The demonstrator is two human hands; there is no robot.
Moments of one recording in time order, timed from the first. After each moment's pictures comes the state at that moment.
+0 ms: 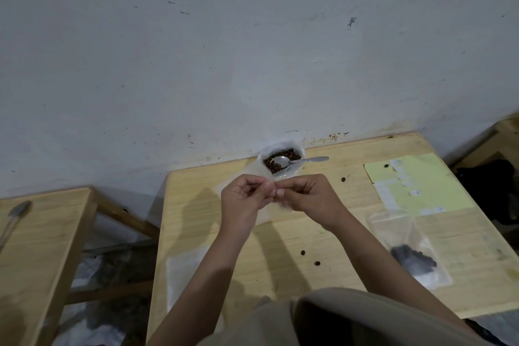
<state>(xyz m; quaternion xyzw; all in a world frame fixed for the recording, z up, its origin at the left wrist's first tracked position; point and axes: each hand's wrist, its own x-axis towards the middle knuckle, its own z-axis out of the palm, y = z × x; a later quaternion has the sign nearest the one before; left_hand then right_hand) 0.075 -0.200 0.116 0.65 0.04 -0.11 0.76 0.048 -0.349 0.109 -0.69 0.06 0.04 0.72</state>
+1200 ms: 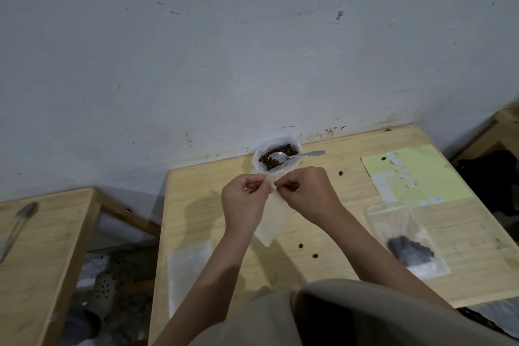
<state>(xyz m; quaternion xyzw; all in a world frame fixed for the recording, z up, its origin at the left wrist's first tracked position) 0.063 -0.218 0.116 0.75 0.11 -0.03 0.65 0.038 -0.346 0.129 -0.89 0.06 -0.05 0.45</state>
